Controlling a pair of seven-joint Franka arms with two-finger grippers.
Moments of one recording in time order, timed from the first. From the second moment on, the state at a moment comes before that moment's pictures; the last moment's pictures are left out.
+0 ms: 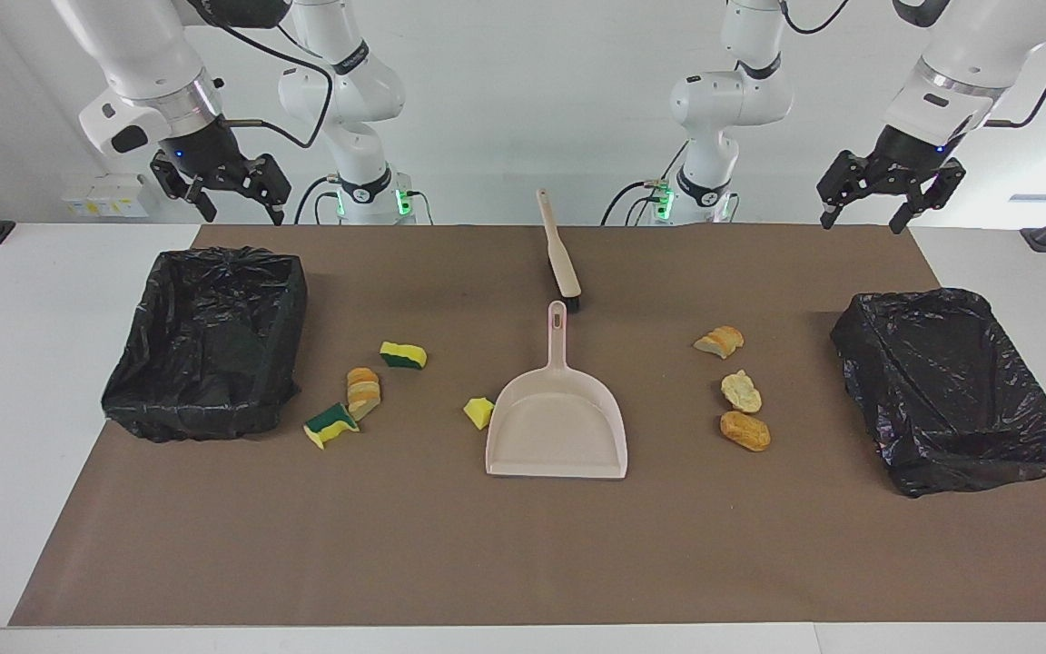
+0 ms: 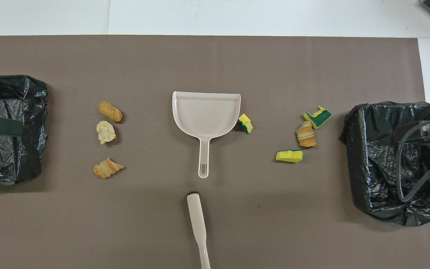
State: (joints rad) left arm 0.01 -0.10 -0.07 -1.62 -0.05 1.58 0.06; right arm 0.00 -0.06 -0.02 -1.64 0.01 1.52 0.07
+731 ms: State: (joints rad) left arm -0.04 -0.12 -0.09 -1.67 -0.05 1.58 -0.01; right arm 0.02 -0.04 0.01 -1.65 0.01 1.57 0.07
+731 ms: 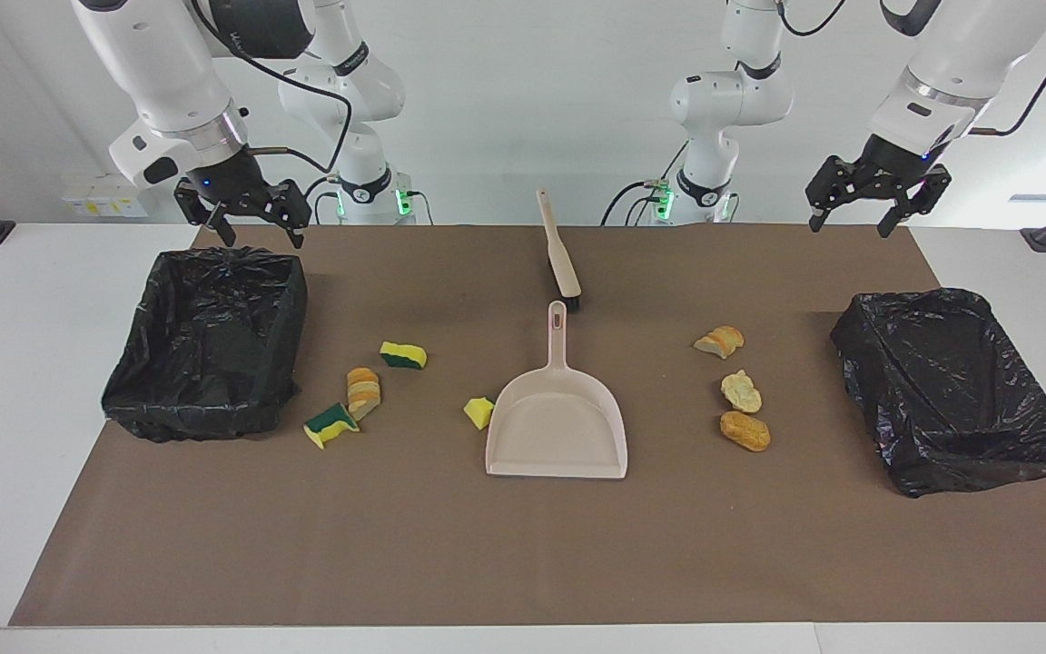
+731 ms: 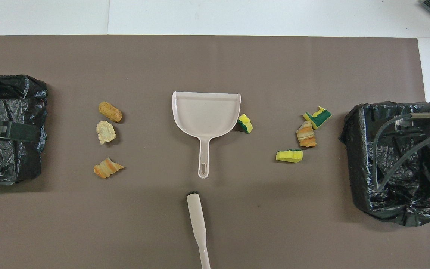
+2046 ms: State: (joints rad) left arm -0.31 -0.23 -0.10 -1.87 -0.06 1.58 -0.32; right arm 0.10 -0.05 0.01 -1.76 0.01 1.59 0.07
